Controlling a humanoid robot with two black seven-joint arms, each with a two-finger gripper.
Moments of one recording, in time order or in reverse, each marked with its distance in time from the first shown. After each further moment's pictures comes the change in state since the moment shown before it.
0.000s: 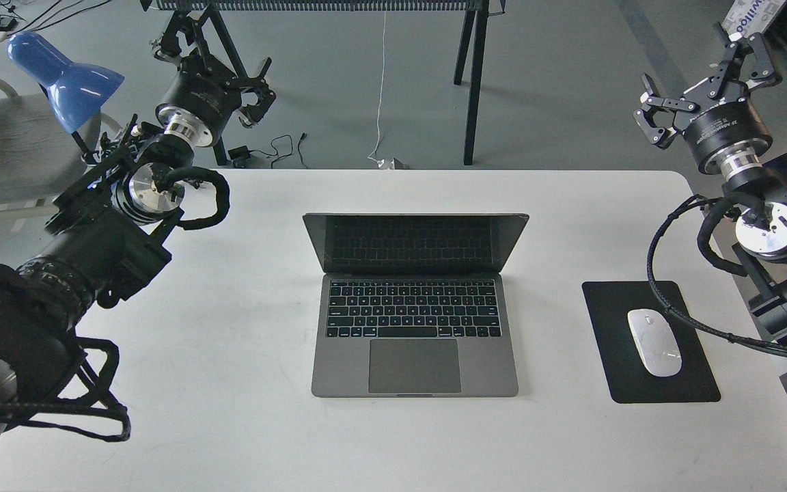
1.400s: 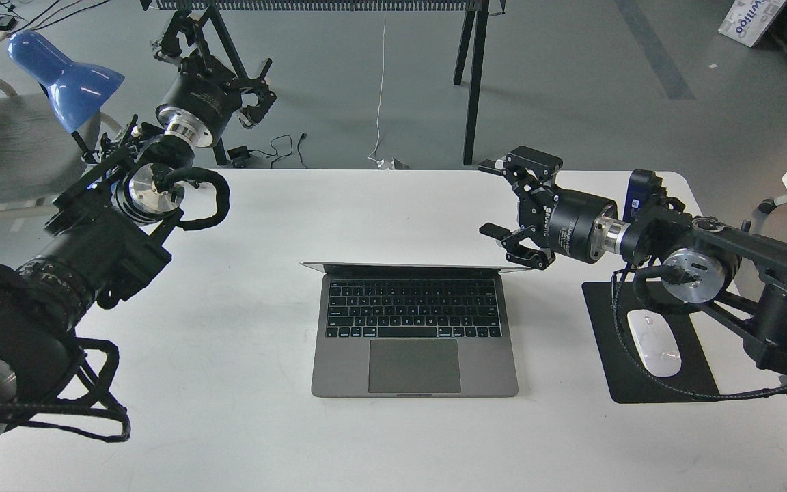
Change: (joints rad) left arm 0.000 0.001 0.001 -0.001 0.001 0.000 0.002; right arm 0.064 -0.124 -0.608 0.511 -0.066 -0.092 -0.223
